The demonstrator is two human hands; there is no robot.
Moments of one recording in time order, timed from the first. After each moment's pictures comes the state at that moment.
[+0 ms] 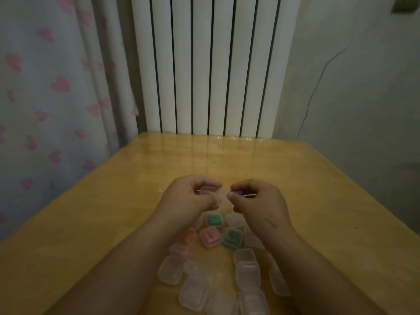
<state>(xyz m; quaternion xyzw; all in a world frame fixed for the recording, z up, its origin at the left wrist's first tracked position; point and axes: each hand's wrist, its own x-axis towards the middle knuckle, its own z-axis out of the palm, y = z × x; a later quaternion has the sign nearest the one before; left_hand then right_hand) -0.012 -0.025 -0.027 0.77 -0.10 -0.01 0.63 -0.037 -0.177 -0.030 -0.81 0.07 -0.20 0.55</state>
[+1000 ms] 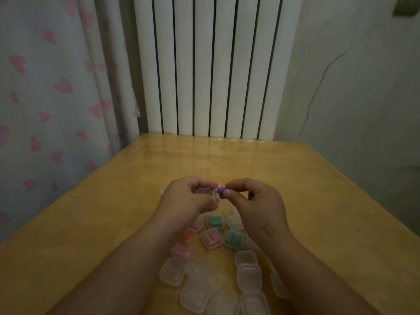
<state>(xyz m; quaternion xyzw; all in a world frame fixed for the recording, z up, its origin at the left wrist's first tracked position) -0.005 -0.023 -0.029 0.72 -0.08 -0.02 0.69 -0.037 -0.173 -0.033 -0.84 -0.01 -0.27 0.47</state>
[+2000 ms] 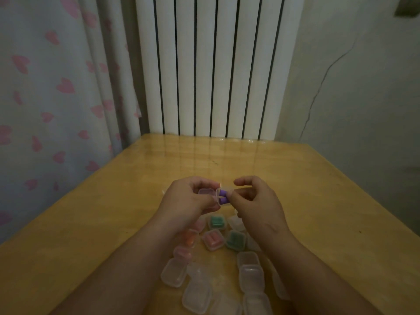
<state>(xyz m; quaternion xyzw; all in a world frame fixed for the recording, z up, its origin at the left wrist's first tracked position) -0.004 -0.022 -0.029 0.71 -0.07 -0.04 0.70 -0.037 -0.167 -0.031 -0.81 0.06 -0.18 0.55</state>
